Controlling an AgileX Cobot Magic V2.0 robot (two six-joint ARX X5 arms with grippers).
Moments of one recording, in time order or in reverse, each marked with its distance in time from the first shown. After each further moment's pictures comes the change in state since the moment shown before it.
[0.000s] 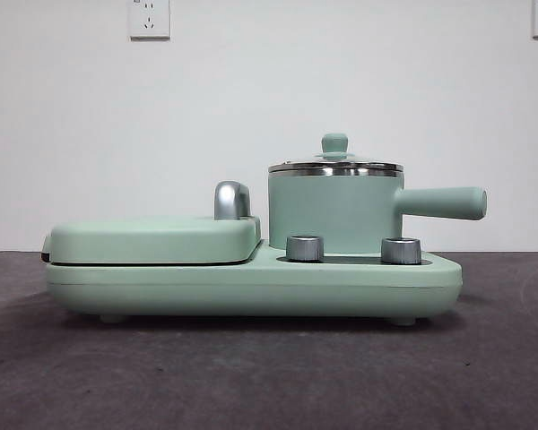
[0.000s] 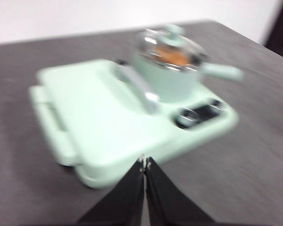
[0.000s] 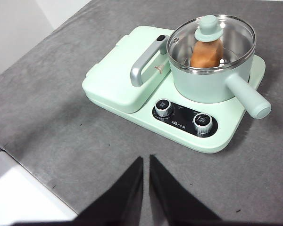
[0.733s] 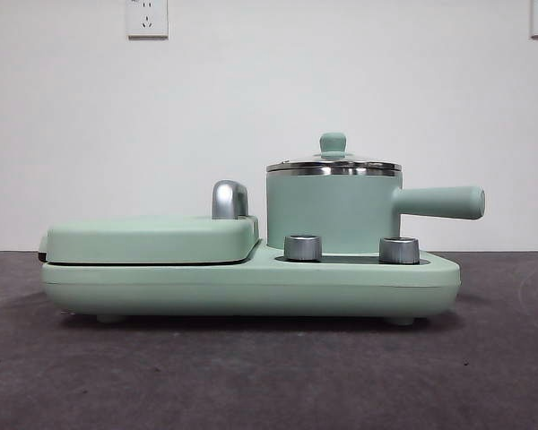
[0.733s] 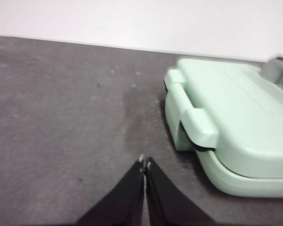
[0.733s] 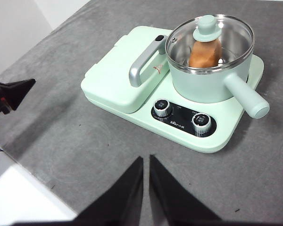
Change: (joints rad) left arm 0.341 -0.312 -0.603 0.439 -0.113 -0.065; right arm 0.000 0.000 0.000 0.000 0.000 0.000
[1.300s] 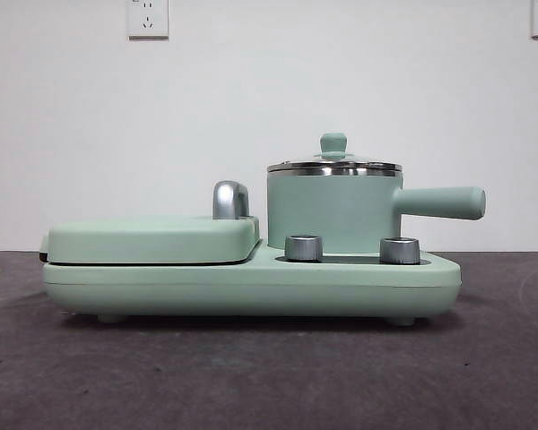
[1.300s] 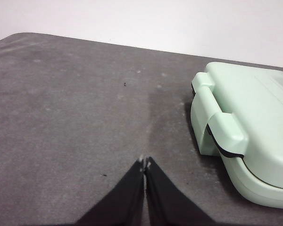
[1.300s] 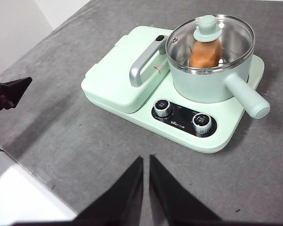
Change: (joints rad) left arm -0.015 0.000 0.000 -0.008 -0.102 -0.023; right arm 0.000 0.000 0.000 0.000 0.000 0.000
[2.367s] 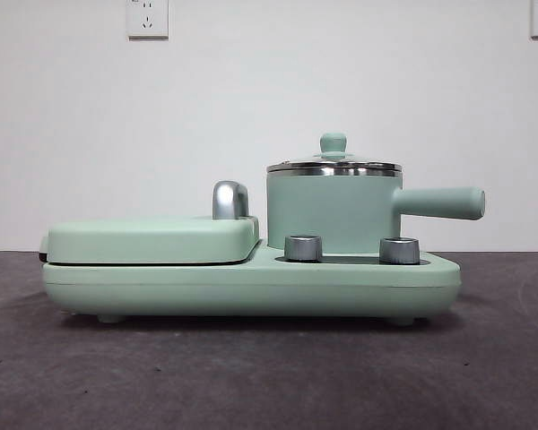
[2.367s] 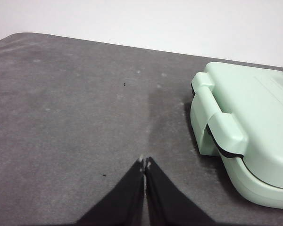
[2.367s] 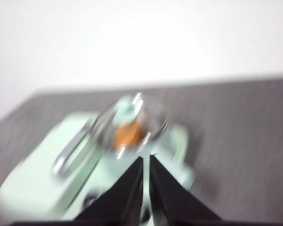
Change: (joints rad) left arm 0.000 0.000 0.000 0.000 0.000 0.000; right arm -0.377 -0.161 -0.383 0.601 -0.002 -0.001
